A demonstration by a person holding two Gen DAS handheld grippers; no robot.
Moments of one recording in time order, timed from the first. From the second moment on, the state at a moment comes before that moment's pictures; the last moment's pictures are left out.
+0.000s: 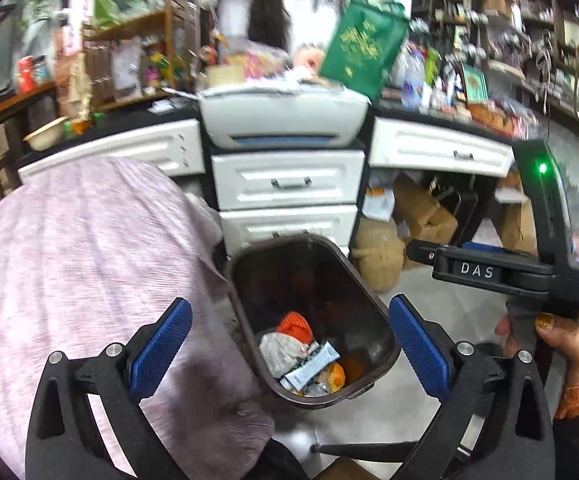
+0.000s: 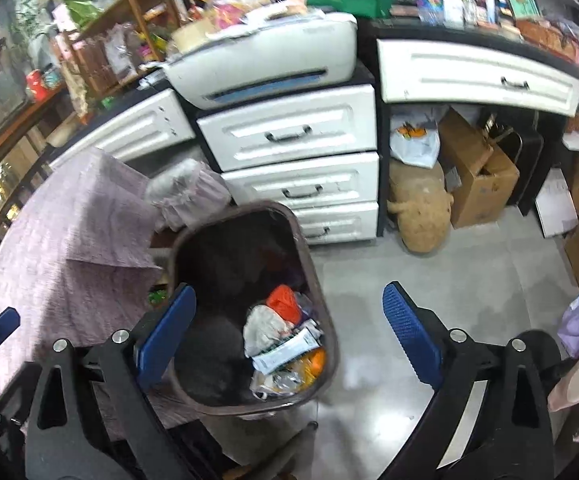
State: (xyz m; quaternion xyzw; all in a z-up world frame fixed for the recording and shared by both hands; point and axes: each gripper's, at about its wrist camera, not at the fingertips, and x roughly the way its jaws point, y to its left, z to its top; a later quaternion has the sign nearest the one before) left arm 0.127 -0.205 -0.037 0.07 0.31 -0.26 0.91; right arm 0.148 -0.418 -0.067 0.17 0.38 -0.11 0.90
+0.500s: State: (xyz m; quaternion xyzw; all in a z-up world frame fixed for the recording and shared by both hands) left arm 0.074 -0.114 0.007 0.06 0.24 -0.16 0.96; right arm 0.097 -0.299 0.008 0.07 0.30 -0.04 0.95
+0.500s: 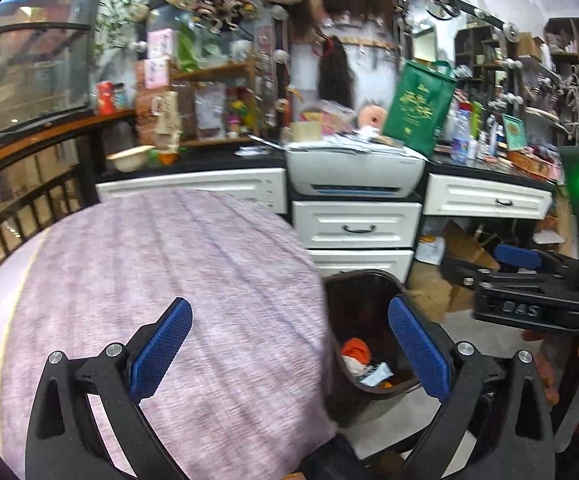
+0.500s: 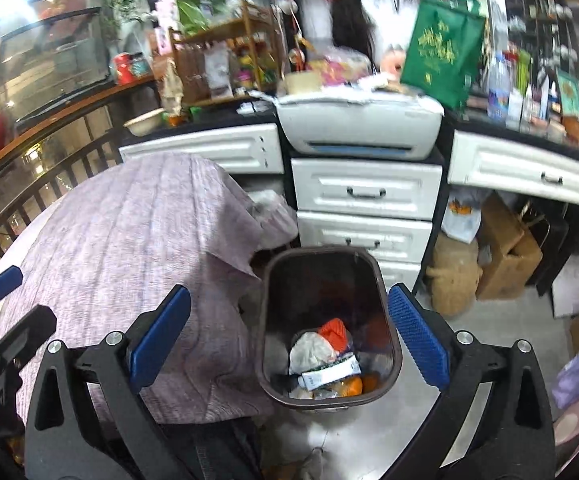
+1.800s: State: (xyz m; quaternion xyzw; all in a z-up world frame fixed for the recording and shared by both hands) left arm -0.006 -0.046 0.033 -0.01 0.15 -0.07 0.99; right arm -0.023 -0.234 0.040 0.01 0.13 -0.02 0.99
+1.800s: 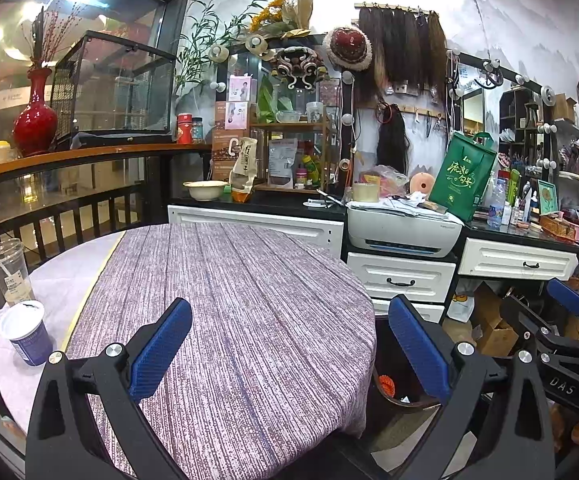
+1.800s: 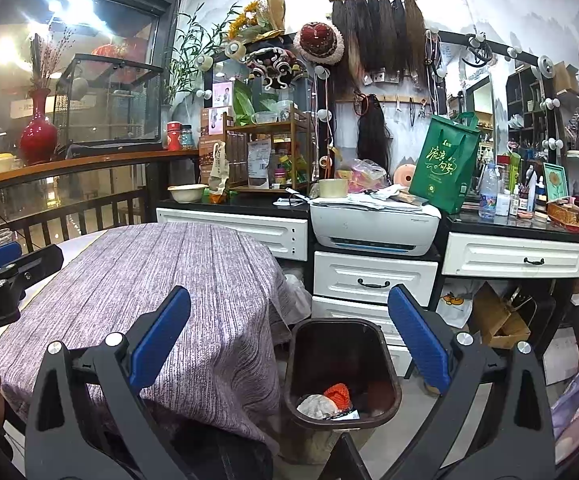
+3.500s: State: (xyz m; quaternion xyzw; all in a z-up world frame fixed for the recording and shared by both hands) left arm -0.002 -0.046 0.025 0.00 0.17 -0.08 0.98; right arm -0.019 -0.231 0.035 0.01 0.14 -0.02 0.99
